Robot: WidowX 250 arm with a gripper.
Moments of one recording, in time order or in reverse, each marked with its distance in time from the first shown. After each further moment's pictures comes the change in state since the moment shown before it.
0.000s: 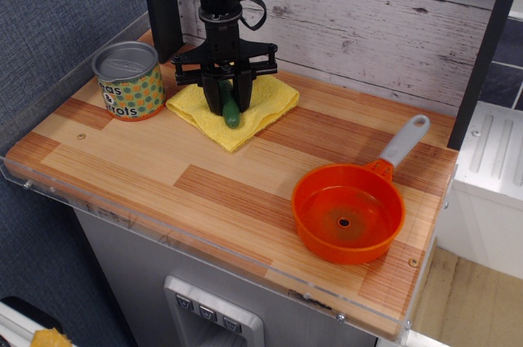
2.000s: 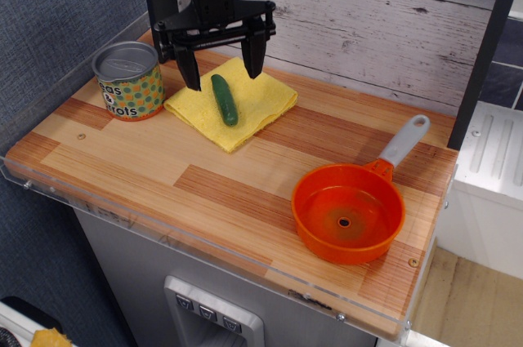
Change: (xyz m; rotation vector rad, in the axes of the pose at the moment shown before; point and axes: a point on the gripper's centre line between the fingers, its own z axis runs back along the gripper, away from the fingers) arm -0.016 0.006 0.055 -0.021 -0.082 0.107
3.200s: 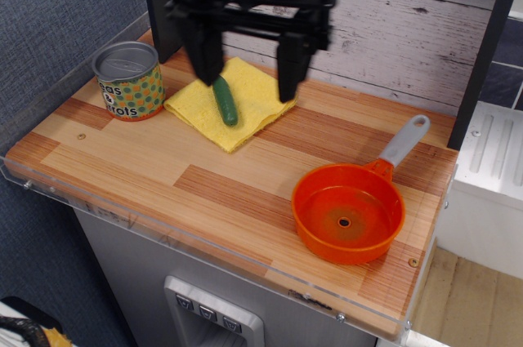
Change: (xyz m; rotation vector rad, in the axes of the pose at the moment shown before) arm -0.114 0.001 0.104 -0.060 0.054 -0.567
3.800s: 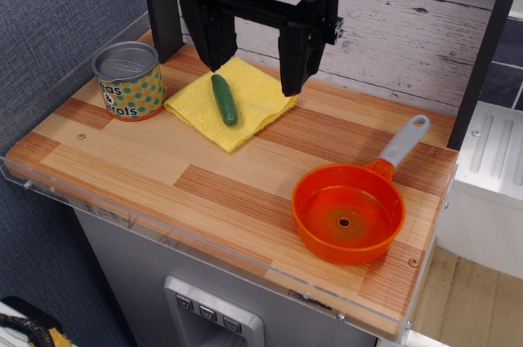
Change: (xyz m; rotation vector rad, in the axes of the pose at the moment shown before) arm -0.012 -0.018 0.022 -0.006 -0.058 -0.253
